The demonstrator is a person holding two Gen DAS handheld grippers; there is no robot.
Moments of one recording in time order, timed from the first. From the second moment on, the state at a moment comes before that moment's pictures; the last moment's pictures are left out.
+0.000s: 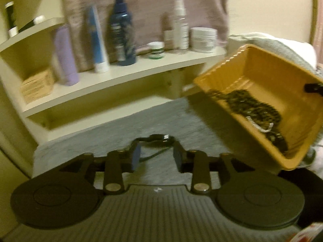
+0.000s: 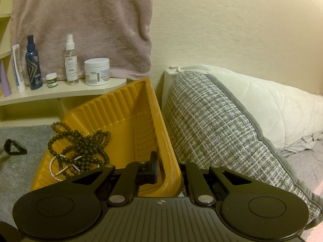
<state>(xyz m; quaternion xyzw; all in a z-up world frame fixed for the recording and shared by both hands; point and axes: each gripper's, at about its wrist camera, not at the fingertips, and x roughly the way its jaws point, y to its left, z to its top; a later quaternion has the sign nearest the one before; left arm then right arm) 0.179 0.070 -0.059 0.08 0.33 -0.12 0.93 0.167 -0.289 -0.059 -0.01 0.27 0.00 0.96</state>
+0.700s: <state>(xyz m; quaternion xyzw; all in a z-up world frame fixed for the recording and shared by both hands) 0.202 0.022 -0.107 0.43 0.28 -0.19 0.84 0.169 -0.290 -0.061 -0.01 0.27 0.00 0.96</state>
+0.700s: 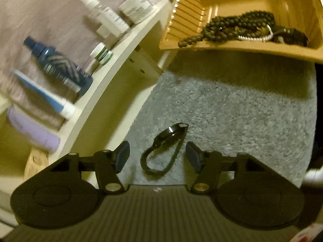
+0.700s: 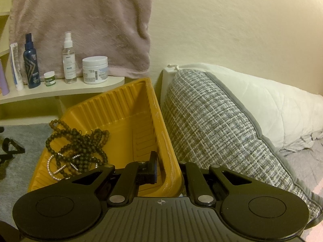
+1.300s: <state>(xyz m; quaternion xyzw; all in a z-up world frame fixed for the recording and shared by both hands) 0.216 0.015 -0.126 0.53 0.28 -0.27 0.75 0.170 -0.292 -0.062 -0.01 0.28 0.00 0.96</state>
